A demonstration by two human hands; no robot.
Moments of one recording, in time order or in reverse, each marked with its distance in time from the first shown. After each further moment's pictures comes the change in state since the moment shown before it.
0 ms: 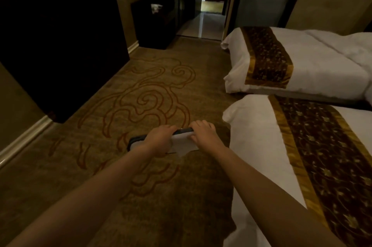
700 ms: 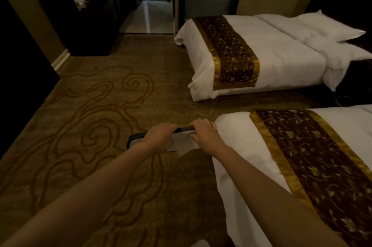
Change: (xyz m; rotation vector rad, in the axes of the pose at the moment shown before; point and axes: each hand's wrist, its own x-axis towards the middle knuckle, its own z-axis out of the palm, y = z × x) left_hand 0.496 -0.007 -0.082 0.026 -0.102 0.296; right_hand 0.349 0.269 -0.057 0.060 0.082 0.346
